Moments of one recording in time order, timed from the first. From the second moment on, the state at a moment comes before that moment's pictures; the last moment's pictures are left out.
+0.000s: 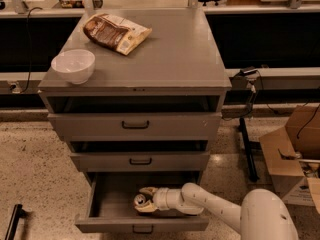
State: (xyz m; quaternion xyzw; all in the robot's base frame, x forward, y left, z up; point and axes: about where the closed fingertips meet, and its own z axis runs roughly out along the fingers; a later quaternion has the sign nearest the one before) arm 0.562 0.077 0.210 -0.51 0.66 0.35 0.42
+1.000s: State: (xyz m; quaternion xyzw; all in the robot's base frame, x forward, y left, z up) arm 0.563 0.093 0.193 -0.52 0.66 0.37 0.40
